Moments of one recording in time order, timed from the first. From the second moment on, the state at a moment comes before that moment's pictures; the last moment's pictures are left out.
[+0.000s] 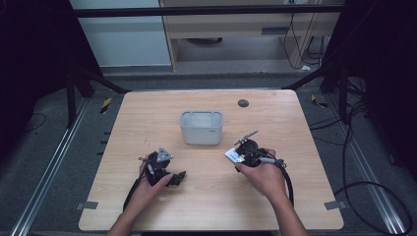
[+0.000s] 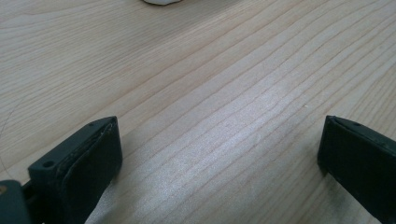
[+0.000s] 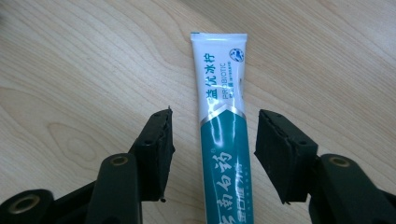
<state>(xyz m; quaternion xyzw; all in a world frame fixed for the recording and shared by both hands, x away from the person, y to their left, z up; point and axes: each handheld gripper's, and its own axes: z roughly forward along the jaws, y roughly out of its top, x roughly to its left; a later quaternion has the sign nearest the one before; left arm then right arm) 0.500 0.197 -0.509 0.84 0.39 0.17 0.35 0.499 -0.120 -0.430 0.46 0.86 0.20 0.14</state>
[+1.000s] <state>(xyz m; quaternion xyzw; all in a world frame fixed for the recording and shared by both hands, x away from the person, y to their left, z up) 0.501 0.197 -0.509 0.84 0.38 0.17 0.35 0.528 -0.116 -0.455 0.47 0.86 0.16 0.11</state>
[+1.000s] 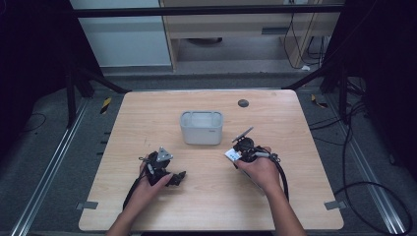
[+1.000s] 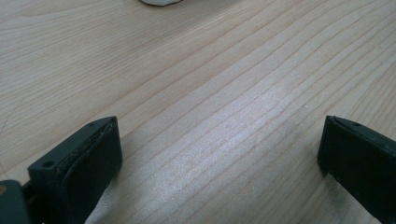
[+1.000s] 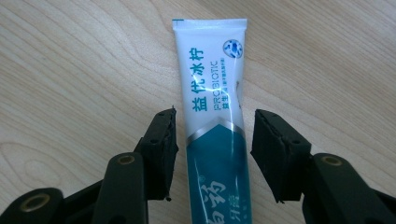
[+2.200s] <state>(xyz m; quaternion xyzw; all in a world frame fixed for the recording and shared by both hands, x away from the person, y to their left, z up) 0.501 0.197 -0.509 0.84 0.38 0.17 0.35 0.544 -0.111 -0.466 0.47 0.87 0.13 0.08</state>
